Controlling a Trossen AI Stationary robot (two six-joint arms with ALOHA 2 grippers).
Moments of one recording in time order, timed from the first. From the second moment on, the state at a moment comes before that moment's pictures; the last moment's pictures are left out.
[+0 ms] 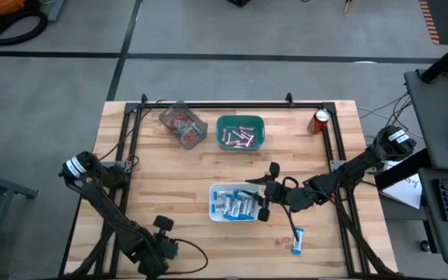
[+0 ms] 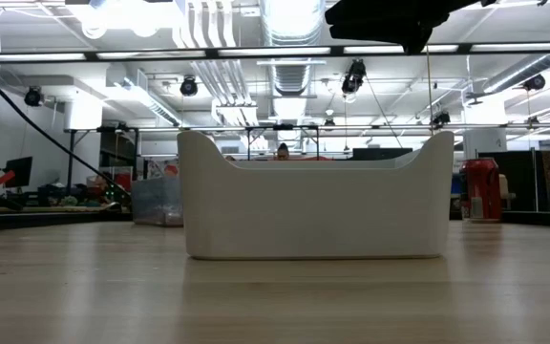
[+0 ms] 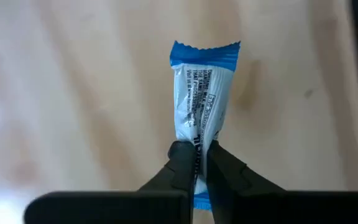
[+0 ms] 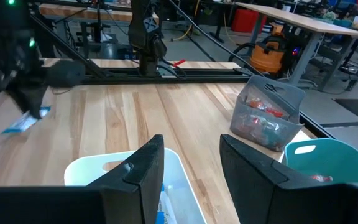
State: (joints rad) left arm -0.92 1.76 1.14 -0.80 -0.11 -0.62; right arm 0.47 1.45 0.77 0.40 0.73 0.09
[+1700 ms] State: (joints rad) left arm -0.33 1.71 1.14 -0.30 -0.57 -0.03; right arm 0.43 1.27 0.87 -0.13 0.47 0.72
